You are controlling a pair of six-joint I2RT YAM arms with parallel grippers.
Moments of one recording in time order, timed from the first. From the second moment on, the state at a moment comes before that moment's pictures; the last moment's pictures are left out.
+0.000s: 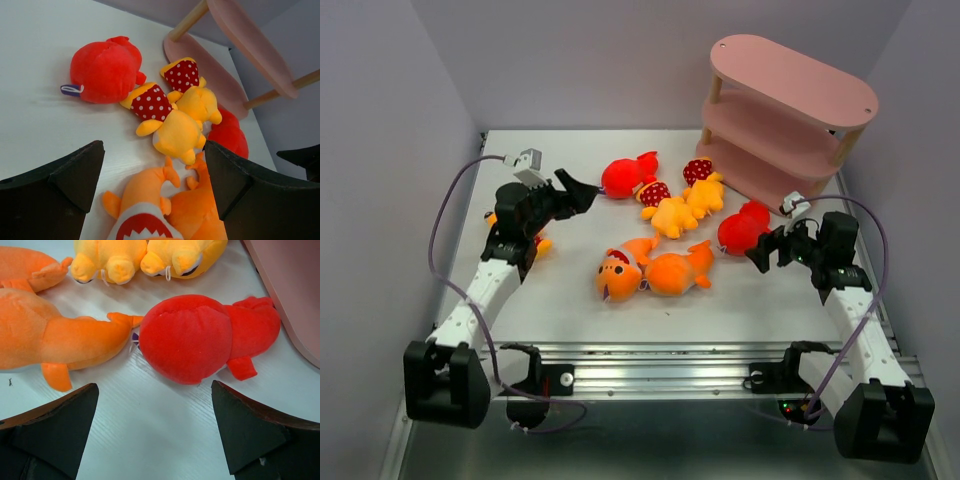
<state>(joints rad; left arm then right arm) -0.15 1.04 0.70 0.19 0.31 -0.57 -0.11 0.89 0.61 -0.25 -0.68 -0.30</state>
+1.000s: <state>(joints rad) -0.14 1.81 1.23 0.15 0.38 -0.63 -0.11 0.88 0.61 -0.26 -0.67 -0.32</state>
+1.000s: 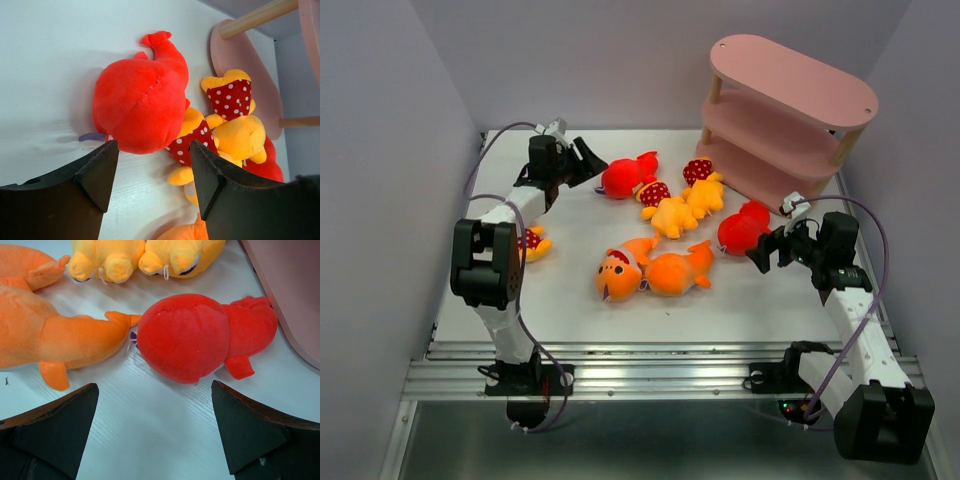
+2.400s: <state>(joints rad) -0.14 2.11 1.44 0.10 0.56 -0.60 -0.11 0.88 0.61 -0.26 -0.66 -0.34</state>
